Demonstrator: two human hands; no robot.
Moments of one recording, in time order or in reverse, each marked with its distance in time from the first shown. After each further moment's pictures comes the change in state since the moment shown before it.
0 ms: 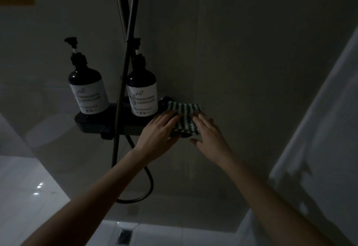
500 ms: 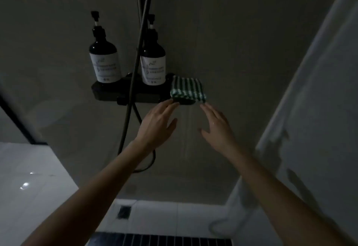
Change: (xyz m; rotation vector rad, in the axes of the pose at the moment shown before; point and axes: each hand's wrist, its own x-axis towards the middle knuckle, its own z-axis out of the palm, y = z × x) left_hand -0.084 0.032 -0.030 -0.195 0.109 -0.085; right_hand -0.091 -0.045 -0.007 0.046 0.034 0.129
